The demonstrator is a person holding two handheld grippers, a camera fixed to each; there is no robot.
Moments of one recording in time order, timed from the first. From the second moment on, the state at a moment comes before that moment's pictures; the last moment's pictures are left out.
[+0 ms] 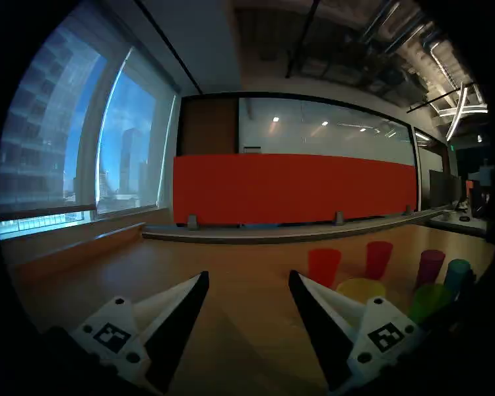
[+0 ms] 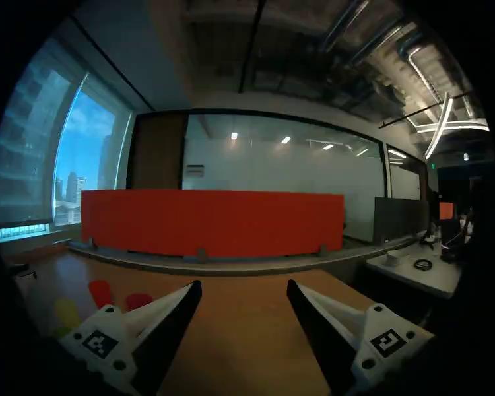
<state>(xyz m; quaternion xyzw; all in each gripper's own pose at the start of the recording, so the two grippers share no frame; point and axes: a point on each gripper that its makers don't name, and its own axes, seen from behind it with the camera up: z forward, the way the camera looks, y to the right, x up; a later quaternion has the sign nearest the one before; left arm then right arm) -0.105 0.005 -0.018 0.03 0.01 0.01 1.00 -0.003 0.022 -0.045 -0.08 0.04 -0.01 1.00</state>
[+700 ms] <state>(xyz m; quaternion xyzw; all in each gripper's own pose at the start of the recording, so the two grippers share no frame) -0.104 0.005 -0.019 0.03 0.01 0.01 1.00 -0.023 0.005 -0.028 -0.05 0.07 -0.02 1.00</state>
